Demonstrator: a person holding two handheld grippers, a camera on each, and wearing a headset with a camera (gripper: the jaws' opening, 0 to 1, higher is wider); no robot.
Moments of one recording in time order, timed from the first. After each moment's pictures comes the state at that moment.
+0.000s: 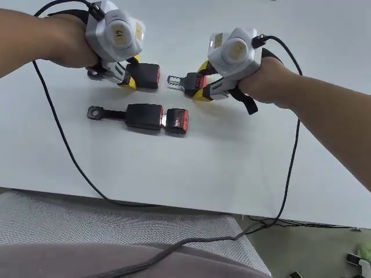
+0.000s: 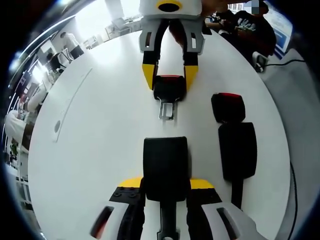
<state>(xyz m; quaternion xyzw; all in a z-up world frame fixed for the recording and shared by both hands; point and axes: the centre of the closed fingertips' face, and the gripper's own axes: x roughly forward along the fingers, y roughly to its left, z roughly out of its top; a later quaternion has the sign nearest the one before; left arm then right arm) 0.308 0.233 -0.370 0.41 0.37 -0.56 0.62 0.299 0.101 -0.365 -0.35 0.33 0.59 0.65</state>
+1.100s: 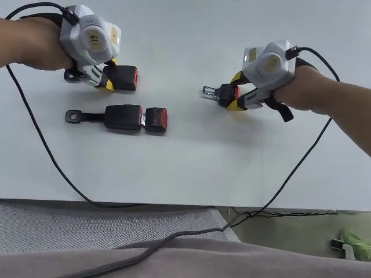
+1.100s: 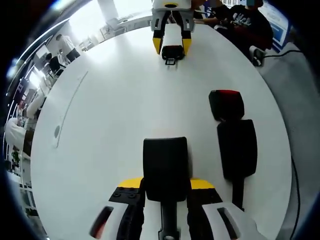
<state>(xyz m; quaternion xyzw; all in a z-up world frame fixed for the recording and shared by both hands) 0.306 0.231 -0.366 0.43 0.36 -0.57 0.60 0.278 -0.017 -0.365 -0.39 0.40 0.54 0.63</state>
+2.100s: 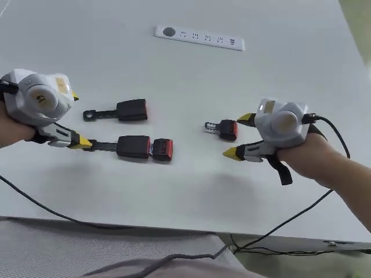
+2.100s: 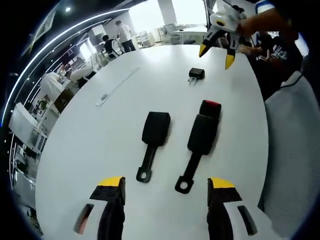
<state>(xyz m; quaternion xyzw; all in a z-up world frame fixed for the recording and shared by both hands) 0.220 0.317 -0.296 0.32 0.36 -0.42 0.77 0.218 0.001 -0.293 -0.30 0.34 0.47 0.76</state>
